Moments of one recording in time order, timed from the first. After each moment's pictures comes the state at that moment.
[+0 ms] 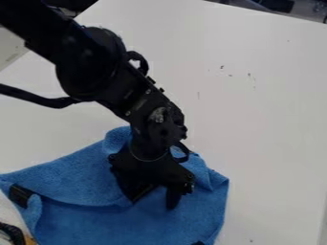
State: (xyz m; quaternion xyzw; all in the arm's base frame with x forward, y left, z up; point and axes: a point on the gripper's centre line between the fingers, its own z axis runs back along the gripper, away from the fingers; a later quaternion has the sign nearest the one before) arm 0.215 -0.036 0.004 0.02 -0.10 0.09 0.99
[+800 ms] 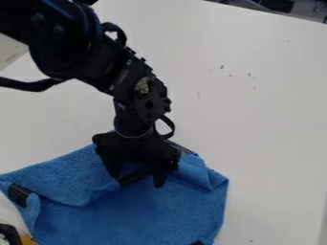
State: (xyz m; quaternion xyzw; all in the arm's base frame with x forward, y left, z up) arm 0.223 -0.012 0.024 0.03 -0.11 0.11 0.99
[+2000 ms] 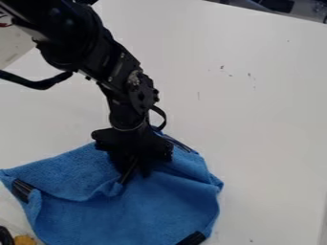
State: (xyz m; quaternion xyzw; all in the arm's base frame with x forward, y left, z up) arm 0.238 0.002 0.010 0.01 -0.10 0.12 0.99
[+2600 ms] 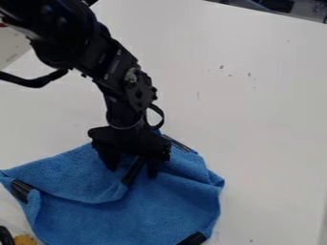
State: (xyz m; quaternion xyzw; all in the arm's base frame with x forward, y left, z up) arm 0.234 0.005 0.015 0.02 -0.10 0.12 0.99
